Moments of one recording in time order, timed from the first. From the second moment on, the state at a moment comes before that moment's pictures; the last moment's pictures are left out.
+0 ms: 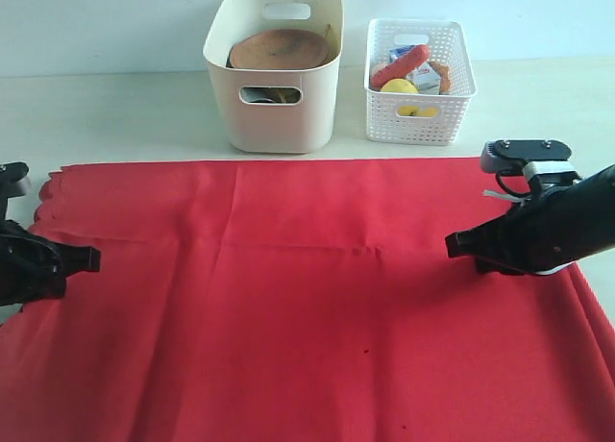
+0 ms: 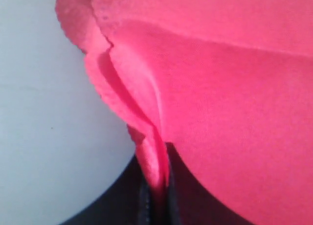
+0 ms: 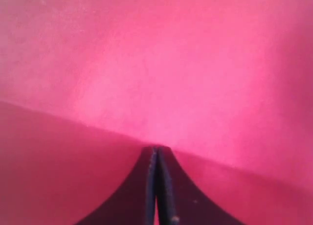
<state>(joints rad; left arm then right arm) -0.16 1.68 -0.56 -0.26 0.16 0.03 0.17 1.76 -0.62 1.00 0.22 -0.89</state>
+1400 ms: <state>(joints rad) -0.87 1.75 -1.26 -0.19 0.66 0.03 0.24 1.48 -0.56 1.49 -0.01 -1.37</state>
